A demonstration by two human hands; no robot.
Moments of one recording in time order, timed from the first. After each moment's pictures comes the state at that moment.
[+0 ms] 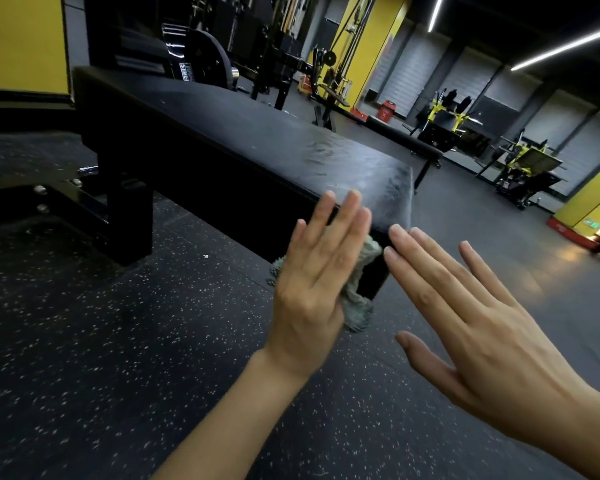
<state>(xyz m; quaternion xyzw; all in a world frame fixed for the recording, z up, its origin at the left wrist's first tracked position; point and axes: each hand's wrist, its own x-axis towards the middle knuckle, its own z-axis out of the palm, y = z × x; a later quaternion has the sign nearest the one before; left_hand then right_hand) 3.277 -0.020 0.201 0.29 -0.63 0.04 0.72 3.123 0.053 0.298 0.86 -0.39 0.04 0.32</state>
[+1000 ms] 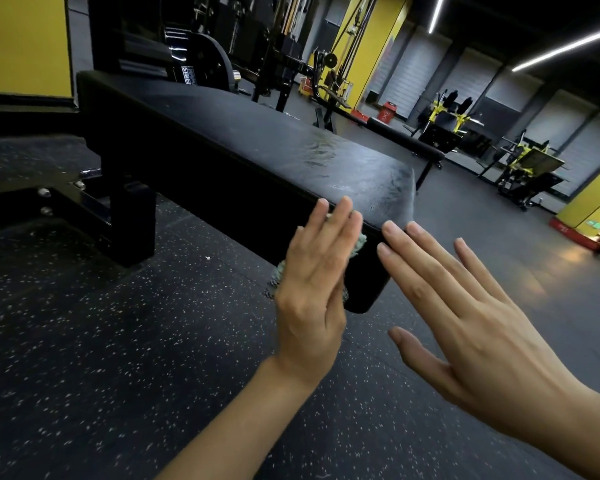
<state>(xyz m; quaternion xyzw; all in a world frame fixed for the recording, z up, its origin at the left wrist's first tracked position) 3.273 -0.015 0.199 0.26 -0.59 -0.04 0.76 3.131 0.049 0.297 0.86 -0.40 0.05 0.30</state>
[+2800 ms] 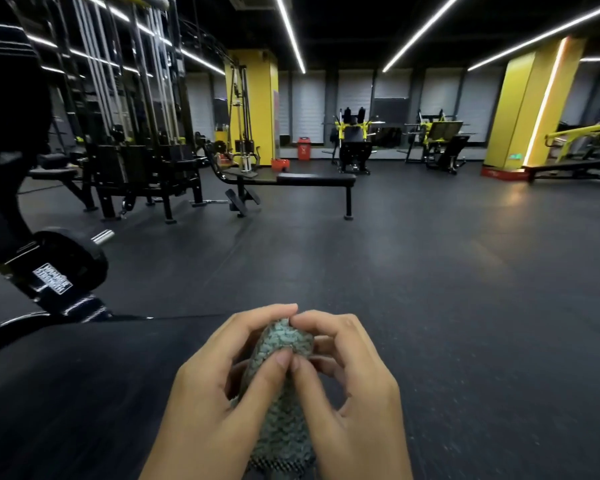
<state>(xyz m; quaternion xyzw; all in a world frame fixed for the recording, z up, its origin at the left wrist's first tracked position) 3.151 -0.081 0.460 0.27 -0.75 -0.34 0.50 3.028 -0.033 0.457 0.61 -0.43 0.67 0.00</state>
